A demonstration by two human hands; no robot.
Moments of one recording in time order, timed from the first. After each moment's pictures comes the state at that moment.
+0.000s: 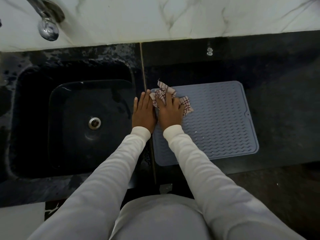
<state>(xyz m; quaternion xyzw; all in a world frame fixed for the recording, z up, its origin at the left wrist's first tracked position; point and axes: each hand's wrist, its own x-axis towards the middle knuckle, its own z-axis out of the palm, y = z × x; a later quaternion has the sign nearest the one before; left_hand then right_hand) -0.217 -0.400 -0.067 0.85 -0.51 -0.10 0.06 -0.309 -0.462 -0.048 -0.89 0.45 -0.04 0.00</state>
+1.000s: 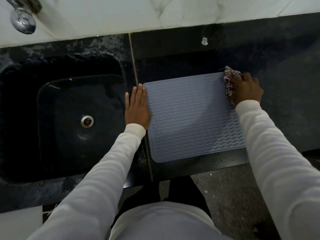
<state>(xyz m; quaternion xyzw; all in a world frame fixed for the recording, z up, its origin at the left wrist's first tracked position) -0.220 -0.399 -0.069 0.86 -0.50 -0.08 0.06 -0.508 -0.652 -0.026 -0.81 0.59 0.03 -0.01</state>
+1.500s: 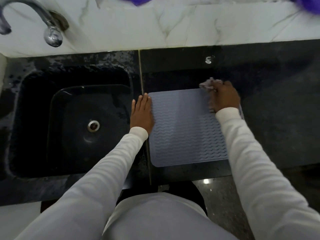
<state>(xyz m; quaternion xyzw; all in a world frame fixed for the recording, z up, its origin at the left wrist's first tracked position) -0.220 -0.402 -0.059 0.86 -0.50 -0.10 0.07 -0.433 -0.606 0.027 -0.83 0.55 -0.05 0.10</state>
